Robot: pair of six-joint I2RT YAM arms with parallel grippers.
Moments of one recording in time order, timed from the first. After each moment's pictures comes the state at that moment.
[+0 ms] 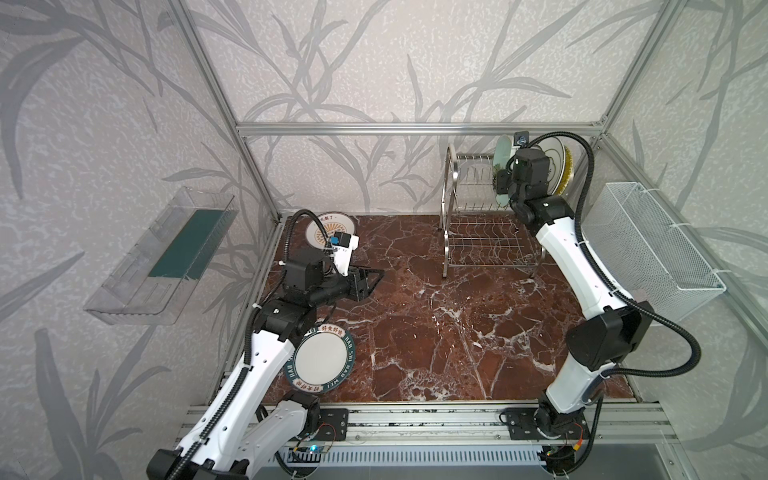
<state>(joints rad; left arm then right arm) -0.28 0.94 0.95 -0.42 0.53 -0.34 0.27 1.77 1.93 -0.39 0.49 -0.06</state>
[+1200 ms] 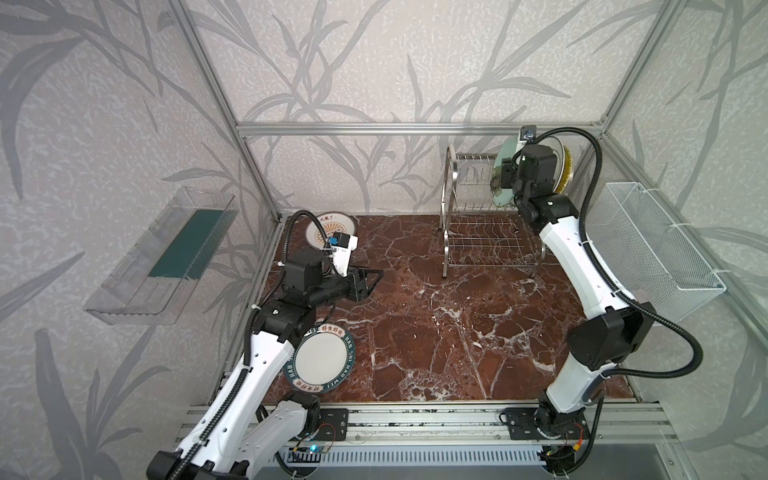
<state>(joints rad) -0.28 0.94 0.95 -0.42 0.53 -0.33 0.26 1.77 1.96 -0.34 0.47 -0.07</state>
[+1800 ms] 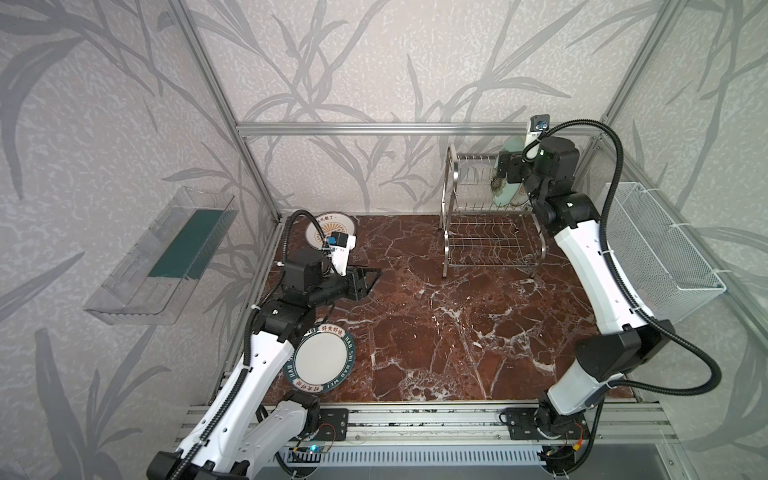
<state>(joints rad) -0.27 0.94 0.95 -0.42 0.49 -0.33 0.25 1.65 1.96 -0.39 0.33 -0.07</state>
